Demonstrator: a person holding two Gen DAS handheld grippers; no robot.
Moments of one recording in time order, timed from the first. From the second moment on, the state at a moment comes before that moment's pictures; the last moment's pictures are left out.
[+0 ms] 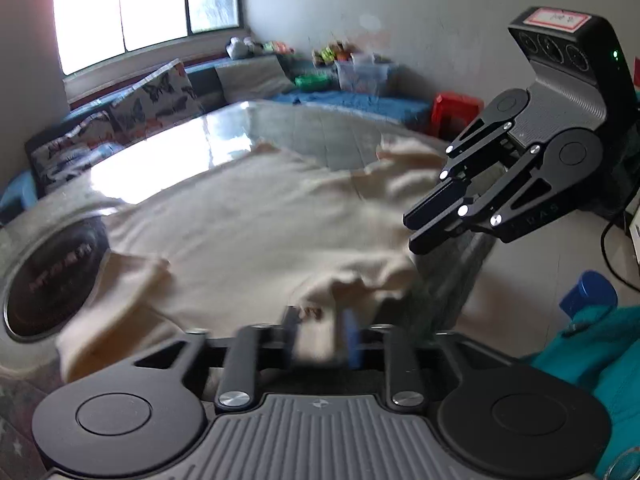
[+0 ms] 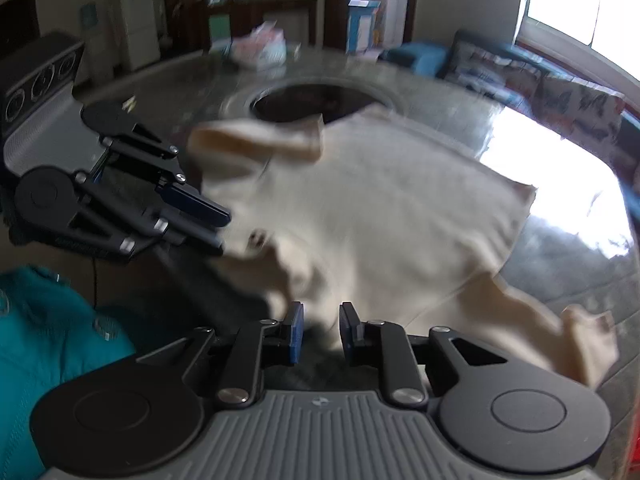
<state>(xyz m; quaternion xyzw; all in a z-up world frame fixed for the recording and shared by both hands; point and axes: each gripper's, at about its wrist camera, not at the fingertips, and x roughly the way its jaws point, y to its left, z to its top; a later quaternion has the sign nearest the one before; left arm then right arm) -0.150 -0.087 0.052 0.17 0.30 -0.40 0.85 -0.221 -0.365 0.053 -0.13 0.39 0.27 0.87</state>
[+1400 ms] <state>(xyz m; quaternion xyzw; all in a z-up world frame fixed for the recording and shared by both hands) 0.071 -0.121 0.056 0.07 0.35 -0.21 0.91 0.010 -0.428 0.025 0.00 0.40 0.12 0.91</state>
